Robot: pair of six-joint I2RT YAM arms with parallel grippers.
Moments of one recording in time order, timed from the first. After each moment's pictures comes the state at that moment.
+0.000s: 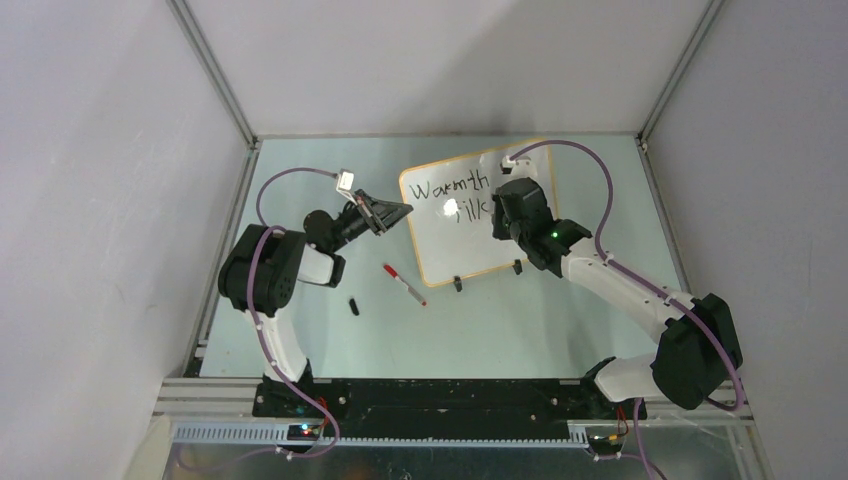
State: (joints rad) left arm -0.21 1.88 0.64 1.49 0.75 -0.89; right arm 0.62 1.37 1.05 -0.28 0.33 0.35
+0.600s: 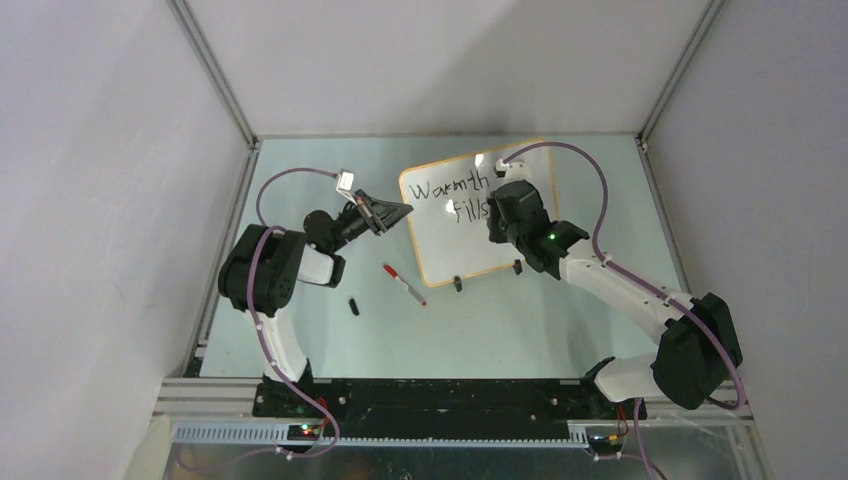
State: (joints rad) left arm -0.21 1.88 0.64 1.49 0.75 -0.89; right arm 0.64 1.37 1.05 -0.29 0.31 0.34
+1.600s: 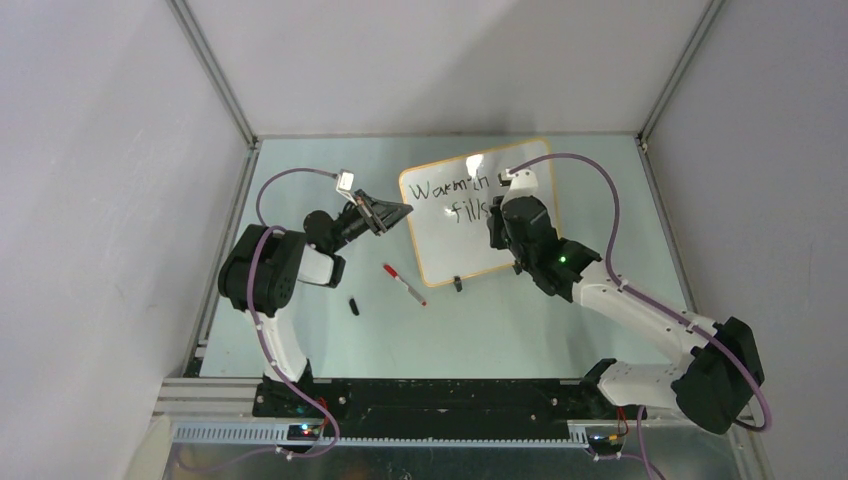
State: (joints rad) left arm -0.21 1.88 0.64 1.49 0.74 -0.89; right arm 0.73 1.22 0.95 -0.17 0.41 0.31
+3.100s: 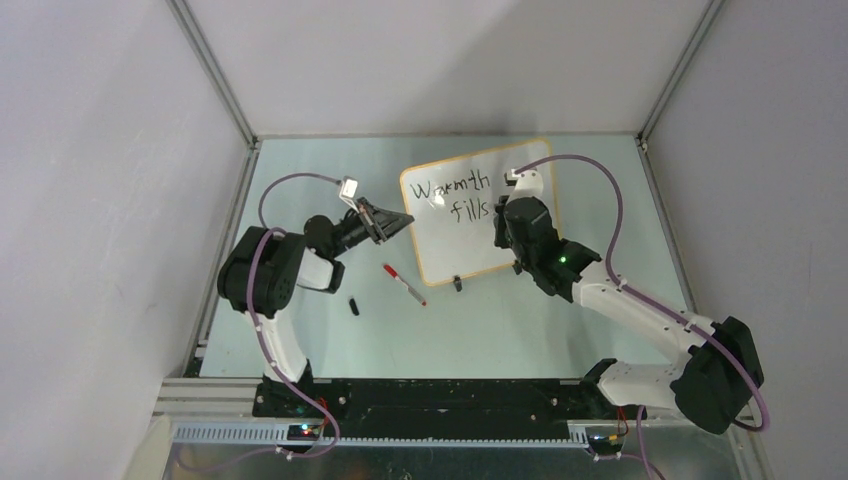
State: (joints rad) left arm -0.22 1.86 0.57 1.48 0.77 -0.86; right arm 0.71 1.23 0.93 -0.16 0.46 0.32
